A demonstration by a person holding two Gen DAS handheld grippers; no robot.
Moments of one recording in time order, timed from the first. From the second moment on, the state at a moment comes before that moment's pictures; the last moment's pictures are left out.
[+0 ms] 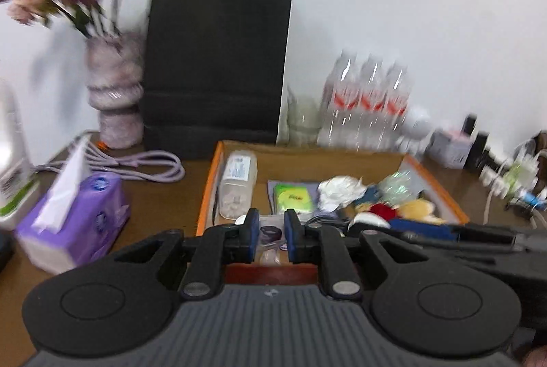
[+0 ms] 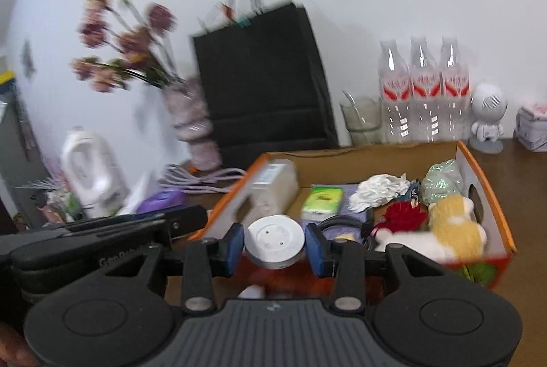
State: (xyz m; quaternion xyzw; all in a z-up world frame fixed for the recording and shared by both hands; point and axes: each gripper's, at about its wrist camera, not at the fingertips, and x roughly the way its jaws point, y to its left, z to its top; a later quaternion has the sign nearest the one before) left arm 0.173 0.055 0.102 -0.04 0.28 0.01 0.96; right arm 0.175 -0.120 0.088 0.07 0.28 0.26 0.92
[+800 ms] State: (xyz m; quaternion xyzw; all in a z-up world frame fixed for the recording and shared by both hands) left arm 0.286 0.096 0.093 -0.10 0.56 0.02 0.82; right arm 0.311 -0.092 0.078 0.01 0.55 0.20 0.81
